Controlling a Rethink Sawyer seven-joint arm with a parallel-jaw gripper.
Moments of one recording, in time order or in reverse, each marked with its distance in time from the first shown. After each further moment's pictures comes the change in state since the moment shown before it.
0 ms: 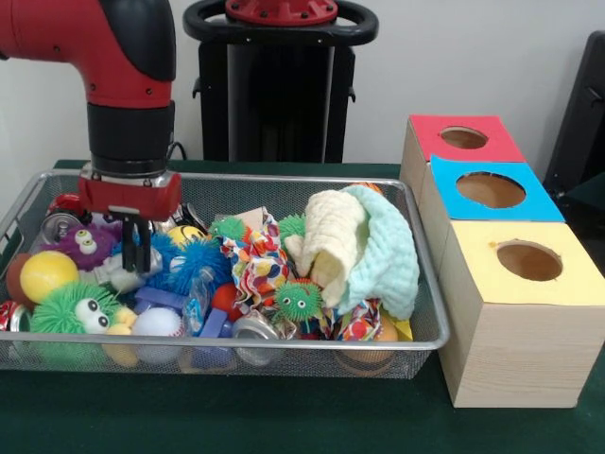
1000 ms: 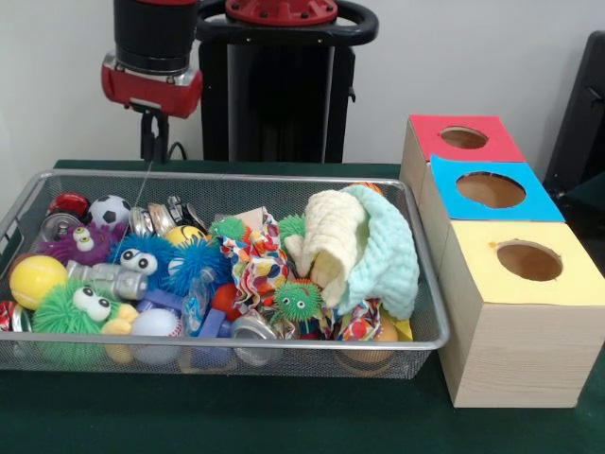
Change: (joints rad) arm 0.086 -0.262 -0.094 0.195 0.083 0.221 0.000
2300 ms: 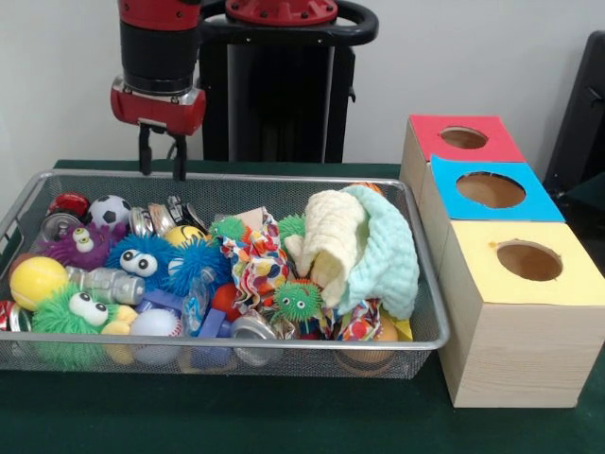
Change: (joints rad) arm -0.038 0.068 -0.019 0.041 -0.001 -0.120 0.000
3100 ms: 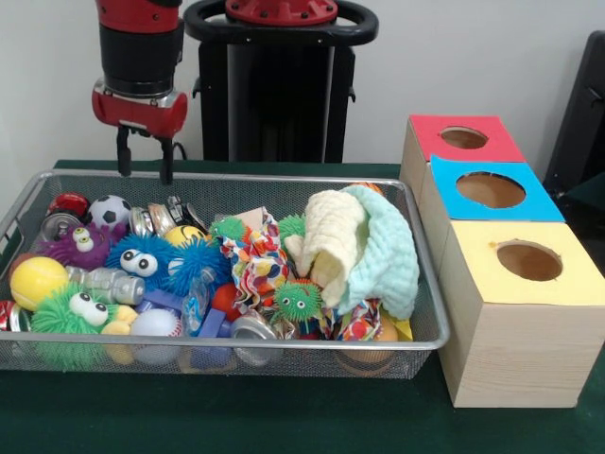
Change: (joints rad) arm -0.047 0.019 0.010 -0.016 0.000 0.000 0.000
